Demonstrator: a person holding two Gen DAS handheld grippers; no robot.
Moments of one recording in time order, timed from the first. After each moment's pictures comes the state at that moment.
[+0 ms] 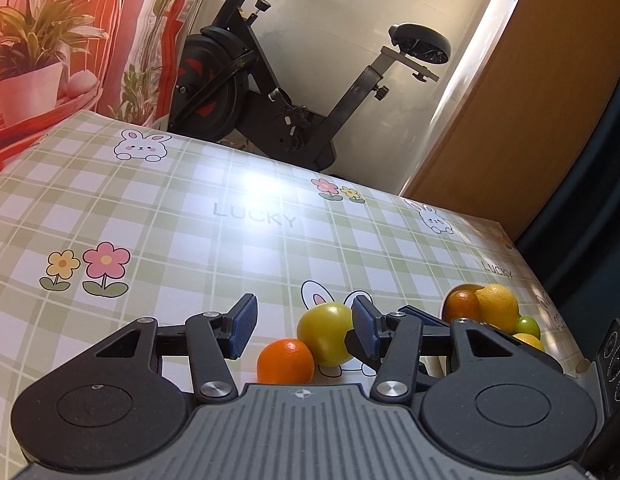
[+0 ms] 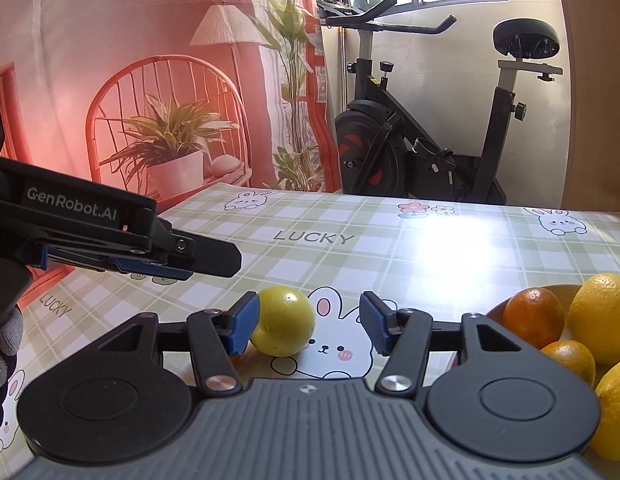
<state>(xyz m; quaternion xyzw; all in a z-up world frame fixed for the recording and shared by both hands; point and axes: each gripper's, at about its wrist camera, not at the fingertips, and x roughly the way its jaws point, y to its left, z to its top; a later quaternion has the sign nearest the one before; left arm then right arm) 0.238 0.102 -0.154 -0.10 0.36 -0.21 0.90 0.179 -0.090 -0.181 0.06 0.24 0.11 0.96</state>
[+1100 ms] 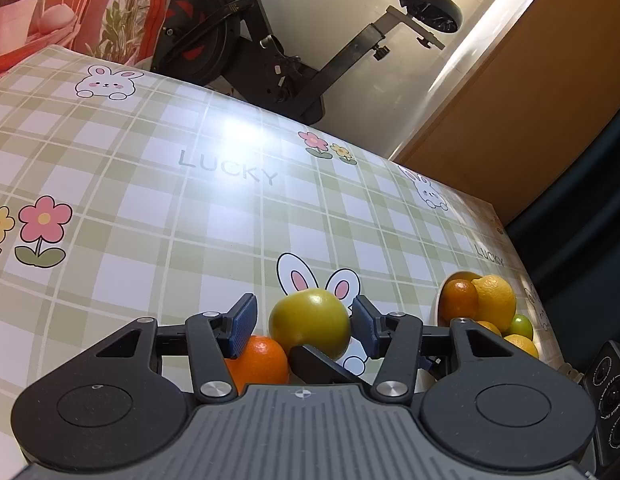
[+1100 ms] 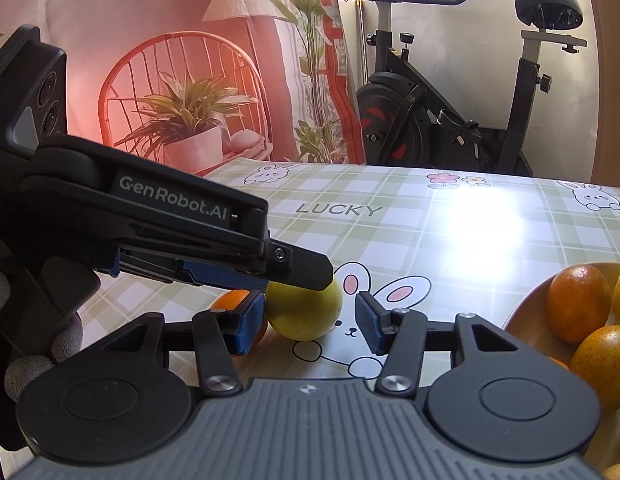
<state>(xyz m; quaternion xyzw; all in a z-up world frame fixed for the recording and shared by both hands) 0.276 0.079 -0.186 -0.14 0.43 -0.24 0.86 0.195 -0.084 -0.194 0.07 0.27 0.15 0.95</state>
